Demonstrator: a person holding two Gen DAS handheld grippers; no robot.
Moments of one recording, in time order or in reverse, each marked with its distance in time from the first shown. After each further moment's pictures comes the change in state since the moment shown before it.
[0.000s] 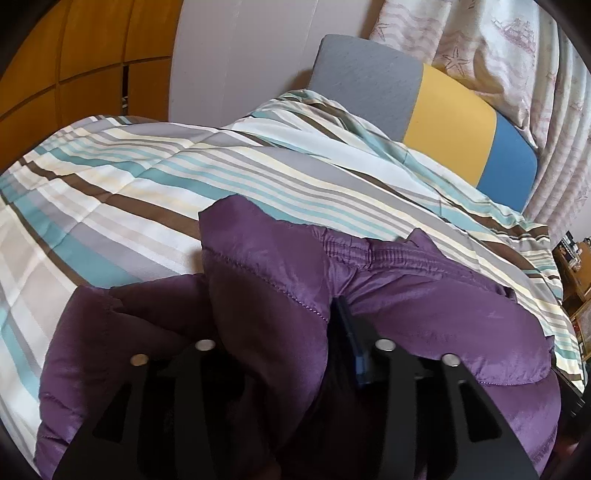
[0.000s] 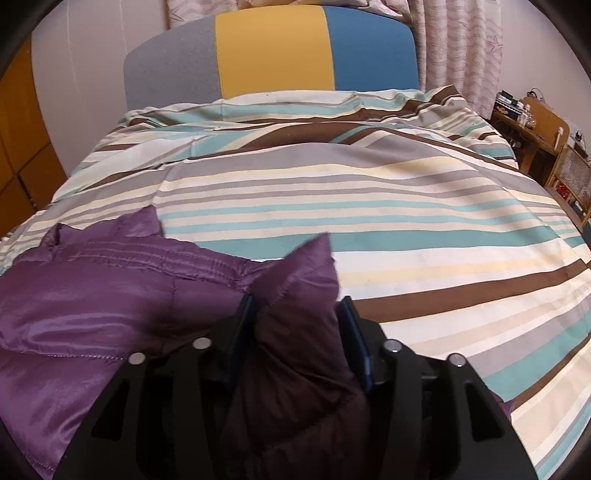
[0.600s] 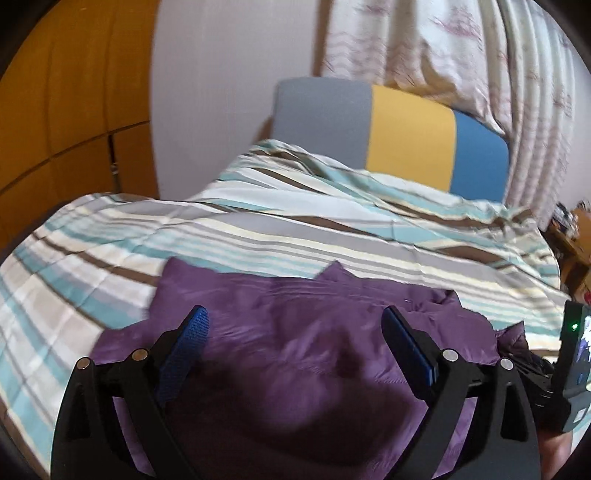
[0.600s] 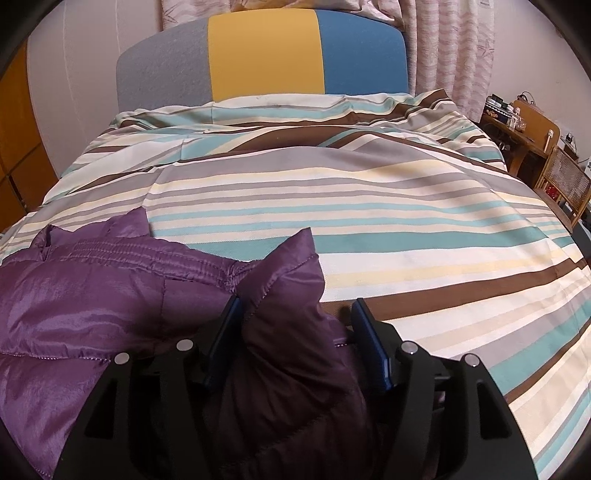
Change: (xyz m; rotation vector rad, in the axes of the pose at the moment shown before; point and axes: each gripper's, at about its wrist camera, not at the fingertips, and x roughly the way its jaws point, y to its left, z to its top) left arm -0.061 -0.083 0.000 0.184 -0.143 0.023; right arm -0.003 0.000 0.001 0.004 -0.015 -0.041
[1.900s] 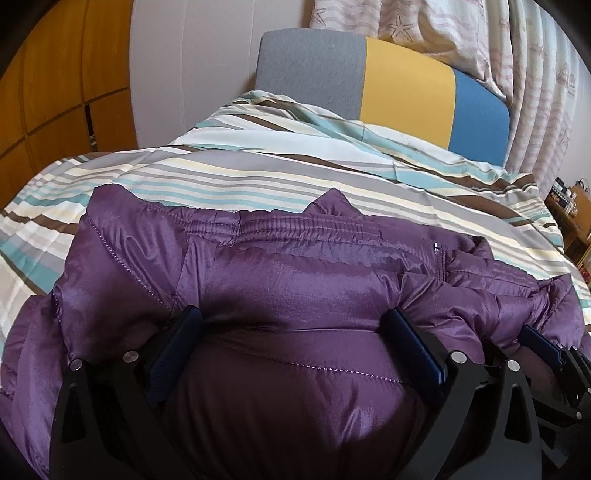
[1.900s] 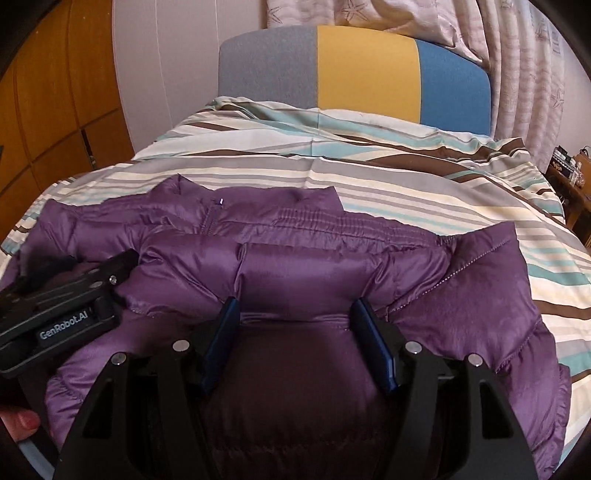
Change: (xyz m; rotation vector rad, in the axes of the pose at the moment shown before) left arm 0.063 -0.004 -0.035 0.003 0.132 -0.042; right arm -0.029 0.104 -0.028 -0.215 -0.057 0.206
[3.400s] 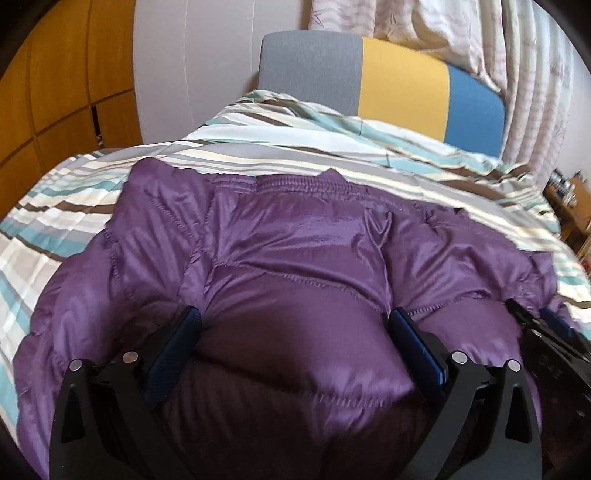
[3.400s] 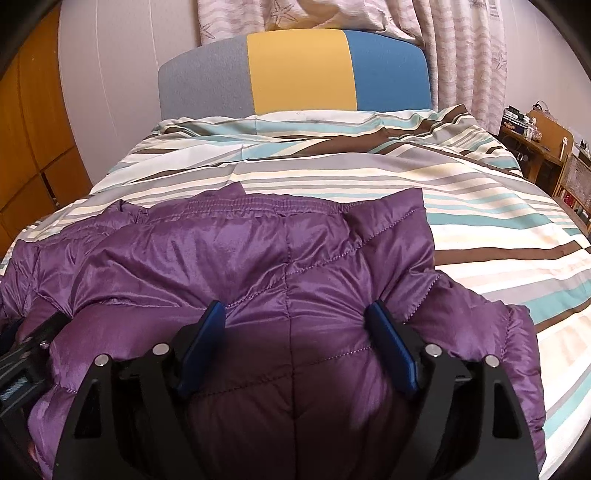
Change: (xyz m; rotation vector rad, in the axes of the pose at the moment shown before) left arm -0.047 0.011 -0.032 0.006 0.001 -0.014; right arm -0.031 -0.050 -0.028 0.187 -0.031 -0.101
